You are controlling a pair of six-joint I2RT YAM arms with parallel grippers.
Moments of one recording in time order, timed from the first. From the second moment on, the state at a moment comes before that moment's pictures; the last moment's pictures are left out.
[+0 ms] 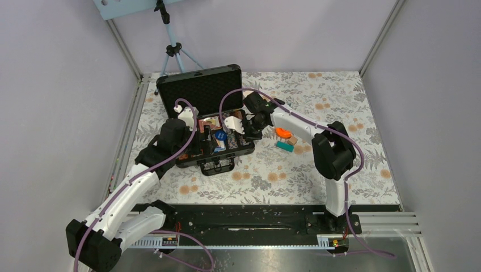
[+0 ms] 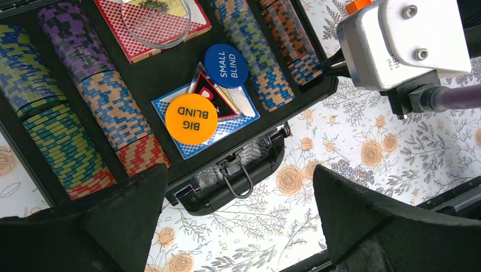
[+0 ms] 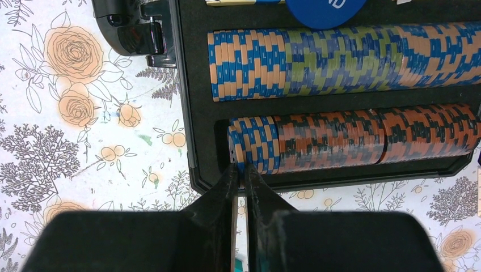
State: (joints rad) left arm -0.45 0.92 0.79 -0.49 0.06 -0.34; right arm 0.68 1.99 1.59 -0.80 -0.44 -1.04
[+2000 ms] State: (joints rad) left arm -0.44 0.57 0.98 -0.64 -0.14 -0.41; right arm 0.68 2.06 2.25 -0.28 -0.04 0.14
